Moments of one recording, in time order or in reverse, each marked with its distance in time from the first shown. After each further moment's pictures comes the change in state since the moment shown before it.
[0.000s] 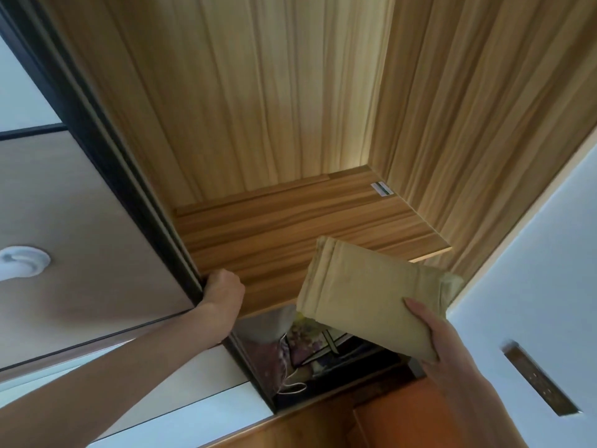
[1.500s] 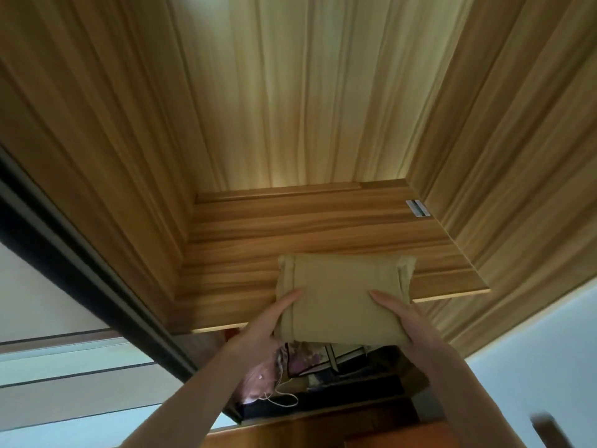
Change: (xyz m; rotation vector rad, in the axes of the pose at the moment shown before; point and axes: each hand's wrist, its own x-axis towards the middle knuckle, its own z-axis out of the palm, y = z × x) left_hand 0.066 0.091 0.020 3.091 0.045 0.246; right_hand 0.116 -0.006 0.053 -0.401 -0.218 0.122
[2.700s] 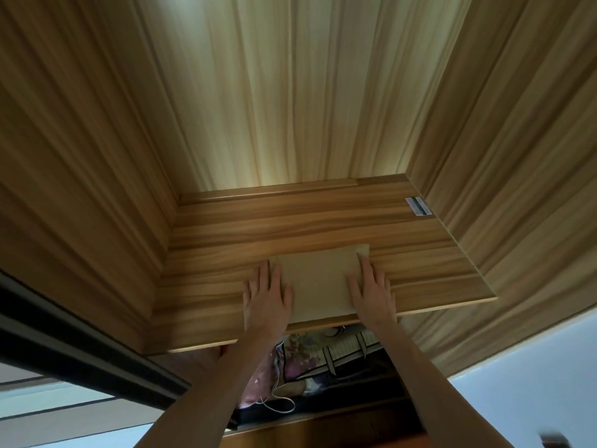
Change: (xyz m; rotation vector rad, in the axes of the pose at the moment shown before) left_hand 0.103 0.003 -0.006 1.677 0.723 0.522; right_hand 0.140 0.021 0.011 -1.149 0.302 -0.381
